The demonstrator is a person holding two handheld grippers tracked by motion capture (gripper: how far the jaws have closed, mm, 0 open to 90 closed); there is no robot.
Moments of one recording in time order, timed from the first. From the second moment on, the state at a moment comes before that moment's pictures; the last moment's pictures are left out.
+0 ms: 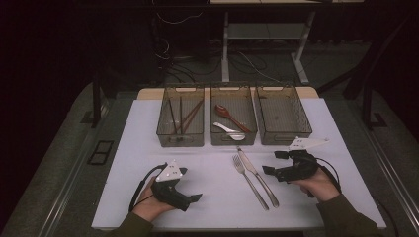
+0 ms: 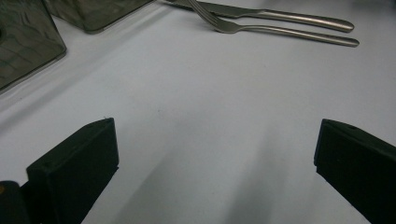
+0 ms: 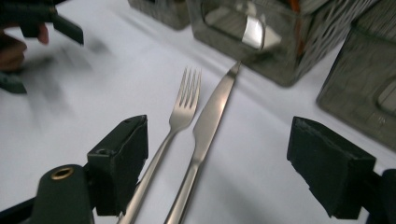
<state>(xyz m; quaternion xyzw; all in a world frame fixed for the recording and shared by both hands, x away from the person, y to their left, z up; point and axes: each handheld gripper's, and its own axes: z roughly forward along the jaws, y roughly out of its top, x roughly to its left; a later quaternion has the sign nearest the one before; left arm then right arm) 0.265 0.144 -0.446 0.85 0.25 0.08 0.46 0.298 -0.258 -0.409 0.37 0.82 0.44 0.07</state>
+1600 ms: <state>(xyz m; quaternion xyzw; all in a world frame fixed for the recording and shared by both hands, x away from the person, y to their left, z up) 0.264 0.144 -0.445 0.85 0.26 0.08 0.46 0.245 -0.229 -0.437 0.31 0.90 0.30 0.05</state>
